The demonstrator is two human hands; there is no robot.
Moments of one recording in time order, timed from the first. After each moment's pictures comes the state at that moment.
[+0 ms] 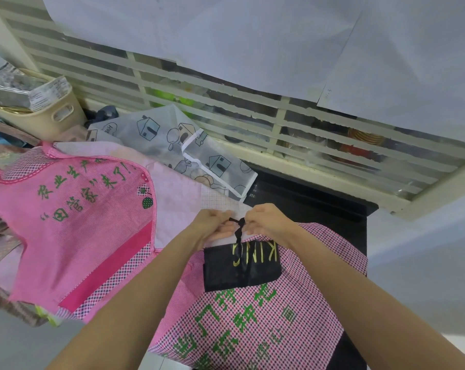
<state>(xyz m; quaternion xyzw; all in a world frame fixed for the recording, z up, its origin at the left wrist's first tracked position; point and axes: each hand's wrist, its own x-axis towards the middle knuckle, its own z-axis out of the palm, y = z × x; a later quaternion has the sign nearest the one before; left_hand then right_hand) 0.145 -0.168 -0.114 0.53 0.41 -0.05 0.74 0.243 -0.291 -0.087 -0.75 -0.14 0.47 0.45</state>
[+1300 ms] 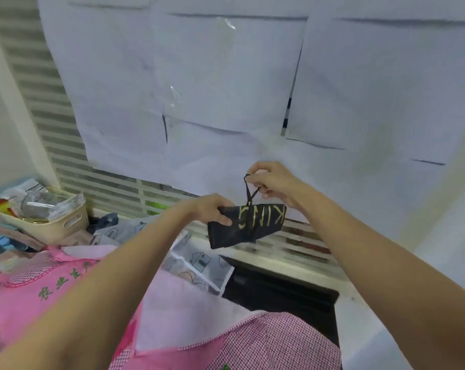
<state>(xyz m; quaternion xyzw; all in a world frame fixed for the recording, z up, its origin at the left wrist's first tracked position) 0.221 -0.129 0.129 0.93 0.03 -0.10 0.36 0.313 -0.283 0.185 -0.78 -0.31 0.23 0.50</state>
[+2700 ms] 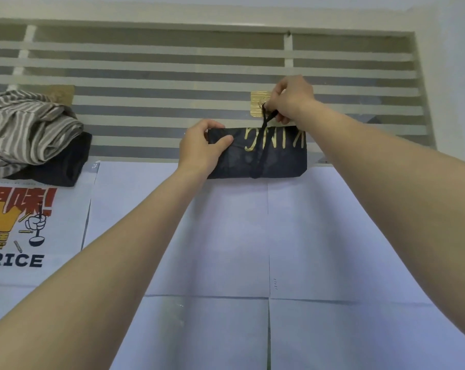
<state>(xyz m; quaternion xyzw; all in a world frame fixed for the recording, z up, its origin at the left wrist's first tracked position) 0.343 -0.109 0.599 0.67 -0.13 0.59 0.43 0.383 -0.262 0.696 -0.73 -0.29 -0.44 0.44</state>
